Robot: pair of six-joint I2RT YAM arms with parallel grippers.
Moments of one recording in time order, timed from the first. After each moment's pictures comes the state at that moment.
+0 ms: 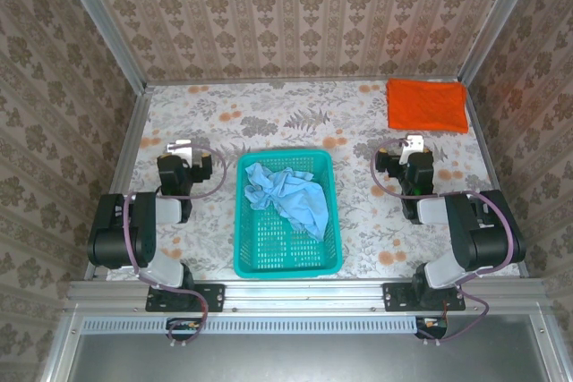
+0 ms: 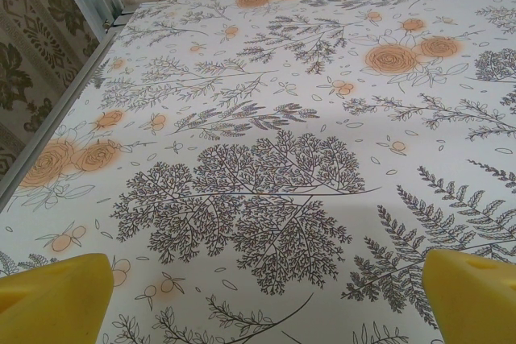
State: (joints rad) left arm -0.03 1.54 0.39 0.77 -0.07 0.10; right arm 0.03 1.53 0.38 0.81 0.13 0.03
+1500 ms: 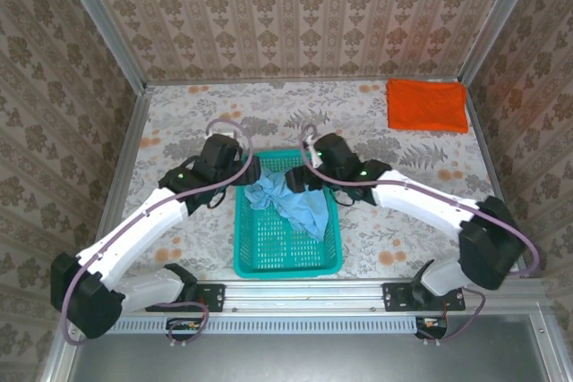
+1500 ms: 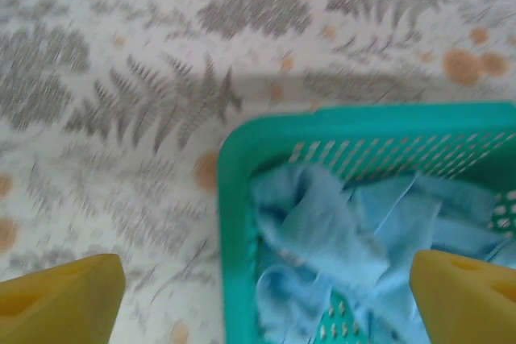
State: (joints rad) left arm -0.65 1.10 0.92 -0.66 -0.25 -0.51; right arm 0.74 1.50 1.05 -0.33 -0.04 0.39
